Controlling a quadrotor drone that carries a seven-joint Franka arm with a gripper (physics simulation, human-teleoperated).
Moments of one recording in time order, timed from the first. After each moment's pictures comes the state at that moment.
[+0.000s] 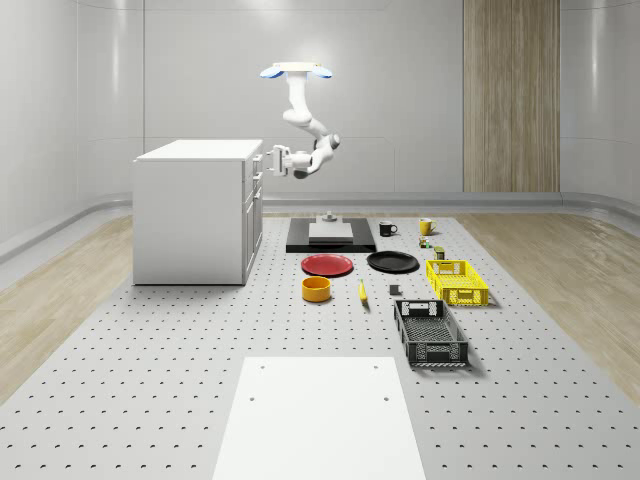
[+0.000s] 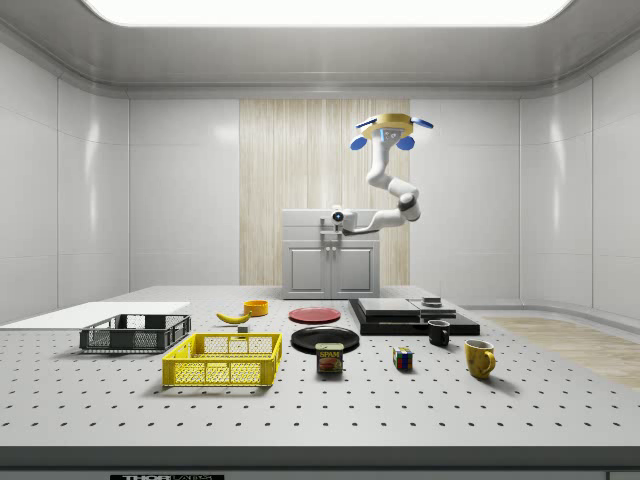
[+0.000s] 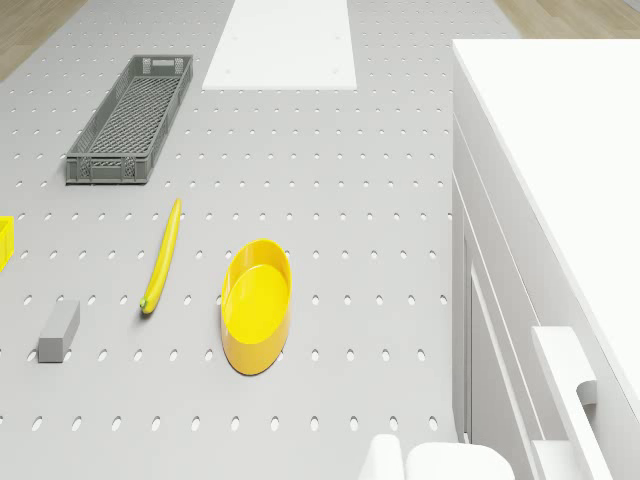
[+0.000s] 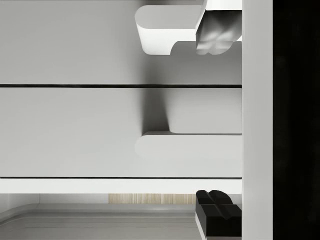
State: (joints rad) arm 0.85 -1.06 -0.56 -2.63 1.13 2.15 0.71
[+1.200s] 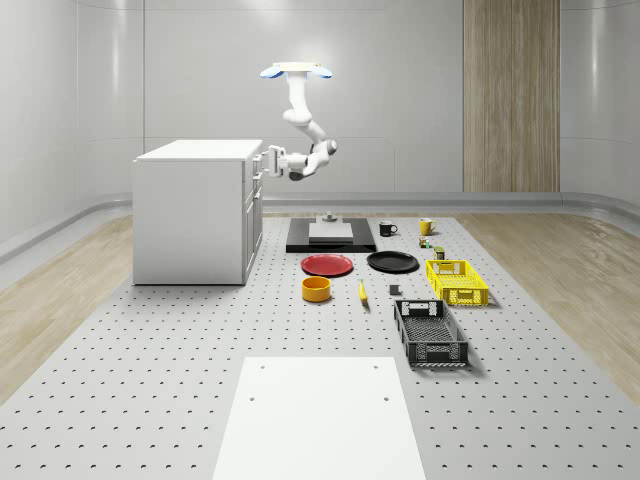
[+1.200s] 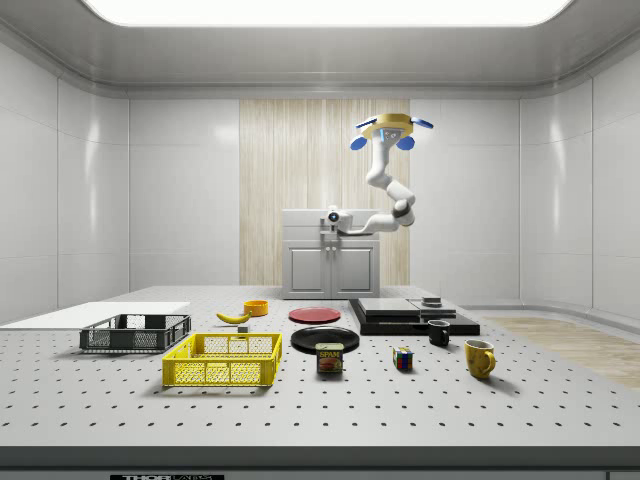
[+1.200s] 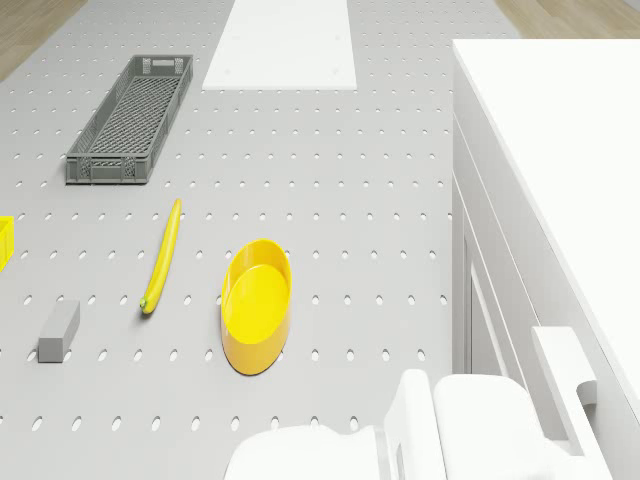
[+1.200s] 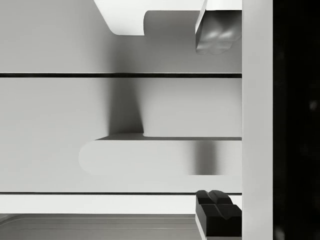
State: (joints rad) arm 0.87 -0.91 -0.55 -2.55 1.23 2.14 0.62
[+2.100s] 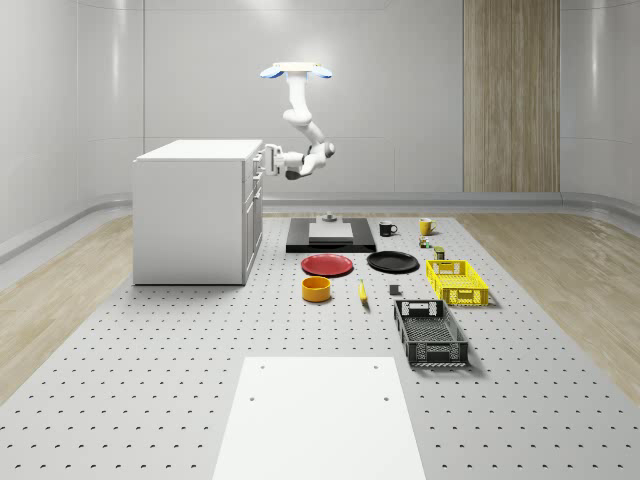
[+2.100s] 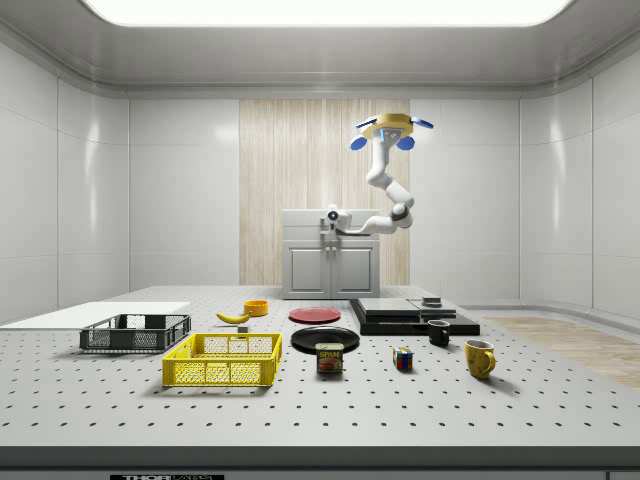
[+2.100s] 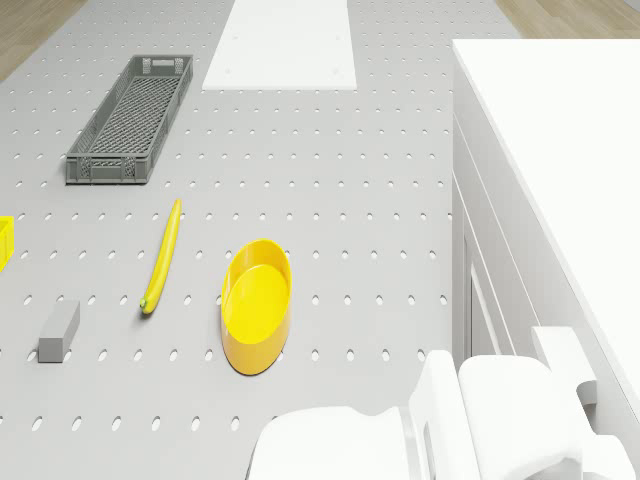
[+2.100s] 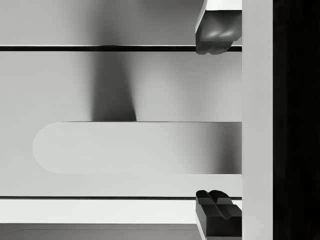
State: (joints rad) arm 0.85 -0.84 -0.50 -2.56 1.32 2.13 0.55
